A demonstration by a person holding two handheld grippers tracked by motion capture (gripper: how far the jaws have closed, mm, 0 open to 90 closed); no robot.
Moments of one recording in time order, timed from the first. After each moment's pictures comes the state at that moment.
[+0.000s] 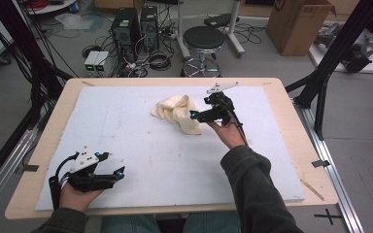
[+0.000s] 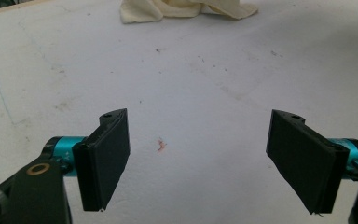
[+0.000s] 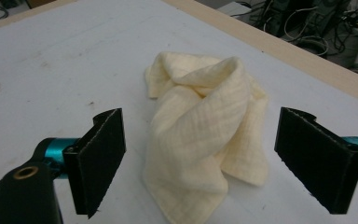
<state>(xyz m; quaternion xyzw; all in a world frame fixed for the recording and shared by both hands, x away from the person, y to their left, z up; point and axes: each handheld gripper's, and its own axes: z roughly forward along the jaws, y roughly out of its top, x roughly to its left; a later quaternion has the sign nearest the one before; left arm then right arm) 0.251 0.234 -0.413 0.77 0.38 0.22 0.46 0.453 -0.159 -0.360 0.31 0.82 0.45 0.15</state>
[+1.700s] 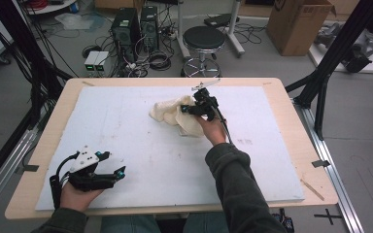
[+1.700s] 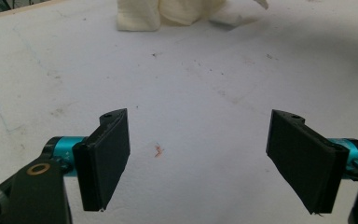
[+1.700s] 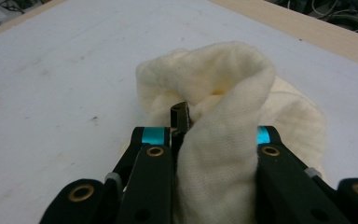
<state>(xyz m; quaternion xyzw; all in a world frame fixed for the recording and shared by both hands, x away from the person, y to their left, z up) 0.252 0.233 -0.413 0.77 0.37 0.22 0.47 0.482 -0.122 -0.379 0.33 0.83 0.44 0.09</state>
